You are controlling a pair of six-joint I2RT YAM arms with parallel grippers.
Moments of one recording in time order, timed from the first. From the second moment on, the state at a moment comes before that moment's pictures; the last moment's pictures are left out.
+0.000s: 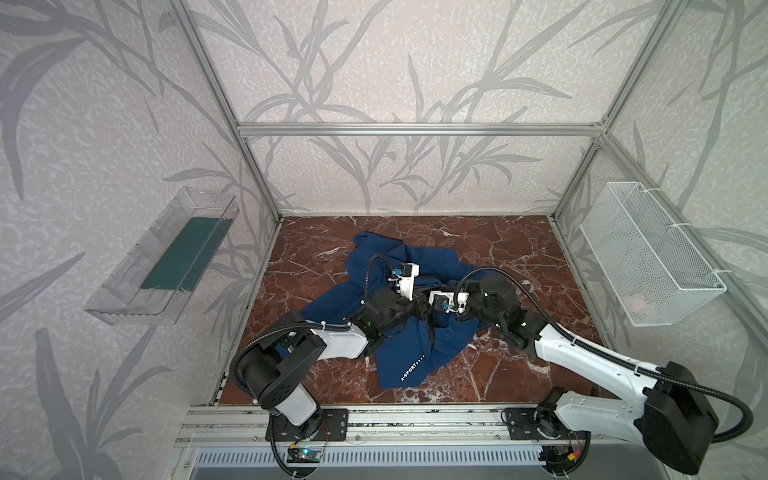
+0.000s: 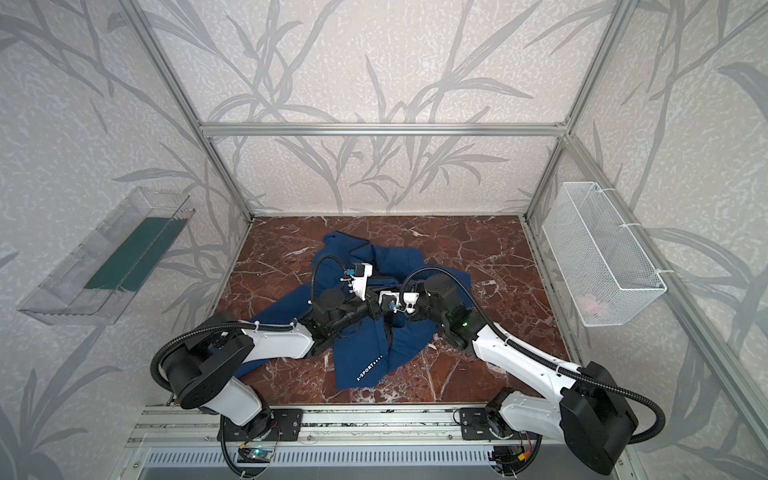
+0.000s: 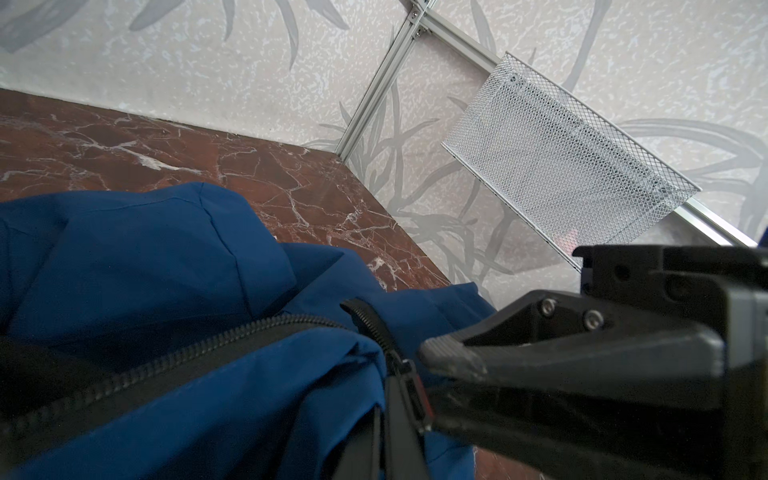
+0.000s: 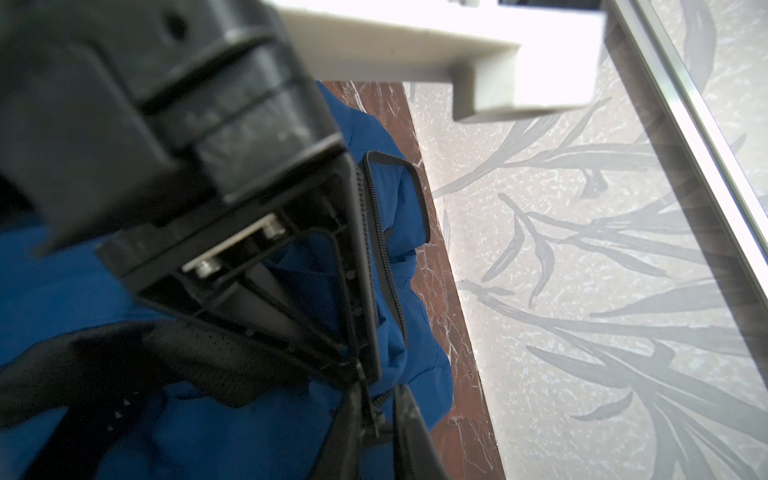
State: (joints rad) left arm -0.77 1.59 0.57 0.96 0.19 -0.59; right arm 0.69 1.18 0.68 0.09 -0.08 -0.92
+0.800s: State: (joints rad) left arm -0.77 1.55 0.56 0.91 0.17 -0.57; right arm 0.65 1.23 0.73 0.06 -0.15 -0.82
